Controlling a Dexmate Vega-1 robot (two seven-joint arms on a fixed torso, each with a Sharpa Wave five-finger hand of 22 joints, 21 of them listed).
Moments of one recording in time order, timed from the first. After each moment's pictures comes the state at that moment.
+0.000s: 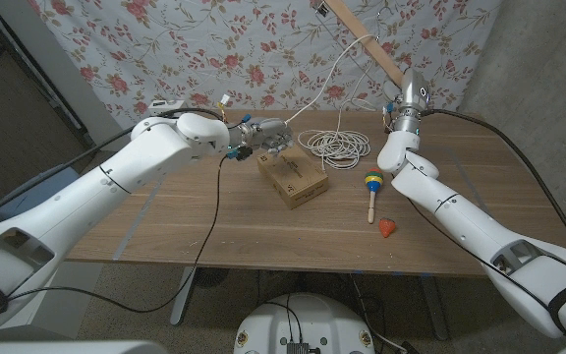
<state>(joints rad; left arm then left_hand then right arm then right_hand) 0.55 0.84 0.59 -2.04 -0.50 0.74 -0.12 0.43 0.13 0.87 0.15 0.44 0.82 0.10 1.00 0.84 1.08 -0.05 1.20 0.95 1.38 -0.20 1.04 1.02 0.78 -0.08 1.54 0.34 -0.60 -0.48 -0.57 -1.44 -0.30 -0.17 -0.90 0.83 0.12 0.58 0.13 0.25 0.74 -0.06 0.54 0.66 0.90 -0.18 1.56 1.23 0.96 -0.14 1.56 1.24 0.52 -0.05 1.56 0.20</state>
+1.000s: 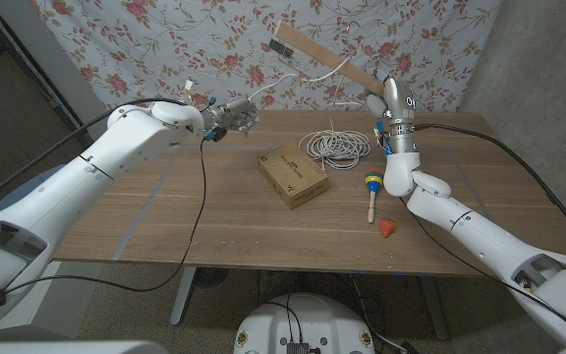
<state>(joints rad) 0.52 0.82 0.48 -1.88 -0.58 0.67 0.01 0.43 0.13 0.86 0.16 0.44 0.82 0.10 1.03 0.85 1.08 -0.04 1.20 0.95 1.38 -0.20 1.03 1.03 0.78 -0.08 1.55 0.35 -0.66 -0.58 -0.62 -1.41 -0.55 0.21 -0.97 0.82 0.12 0.59 0.14 0.24 0.72 -0.07 0.55 0.66 0.87 -0.17 1.56 1.23 0.94 -0.13 1.56 1.24 0.51 -0.05 1.54 0.19</state>
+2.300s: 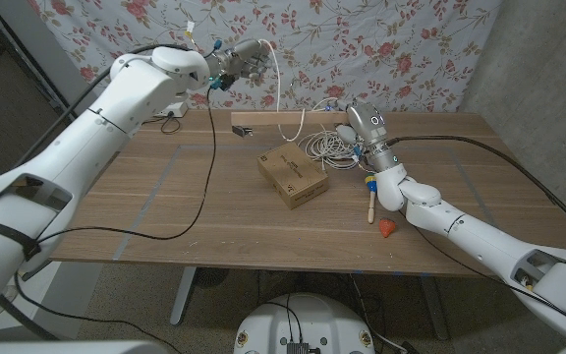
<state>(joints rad) 0.29 0.72 0.53 -1.77 -0.54 0.59 -0.09 0.43 0.13 0.86 0.16 0.43 0.81 0.09 1.05 0.85 1.08 -0.04 1.22 0.95 1.39 -0.20 1.04 1.03 0.78 -0.09 1.55 0.35 -0.59 -0.60 -0.78 -1.33 -0.78 0.15 -0.92 0.80 0.11 0.60 0.14 0.25 0.72 -0.08 0.56 0.66 0.87 -0.18 1.56 1.23 0.93 -0.13 1.56 1.24 0.51 -0.05 1.54 0.19</state>
